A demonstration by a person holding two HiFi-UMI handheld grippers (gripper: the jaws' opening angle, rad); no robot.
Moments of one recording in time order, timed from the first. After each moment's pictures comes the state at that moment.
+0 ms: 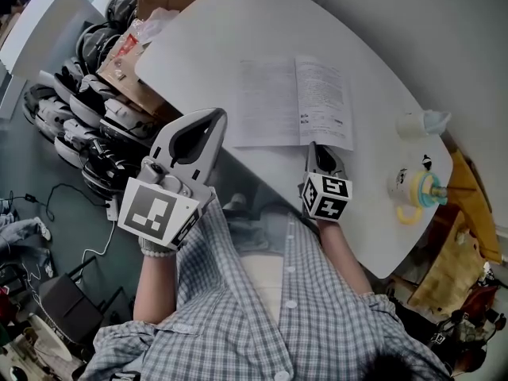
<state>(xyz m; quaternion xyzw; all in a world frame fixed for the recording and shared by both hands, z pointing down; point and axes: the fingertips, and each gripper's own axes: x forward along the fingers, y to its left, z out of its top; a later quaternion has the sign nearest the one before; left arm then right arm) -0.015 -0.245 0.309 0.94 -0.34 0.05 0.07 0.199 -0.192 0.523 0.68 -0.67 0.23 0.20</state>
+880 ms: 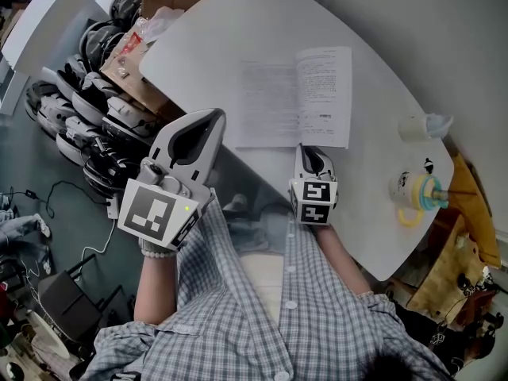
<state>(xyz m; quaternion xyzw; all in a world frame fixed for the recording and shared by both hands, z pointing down) -0.026 -0.245 0.308 0.93 -0.35 0.04 0.07 0.151 -0.199 0.518 0.63 -0.71 0.16 0.27</state>
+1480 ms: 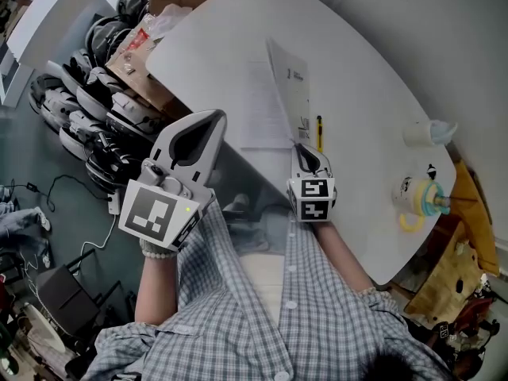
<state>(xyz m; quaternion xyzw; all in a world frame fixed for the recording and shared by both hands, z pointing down) -0.035 -0.245 0.309 0.93 -0.37 0.05 0.07 0.130 -0.203 0.535 0.58 -0.74 0.19 0.29</state>
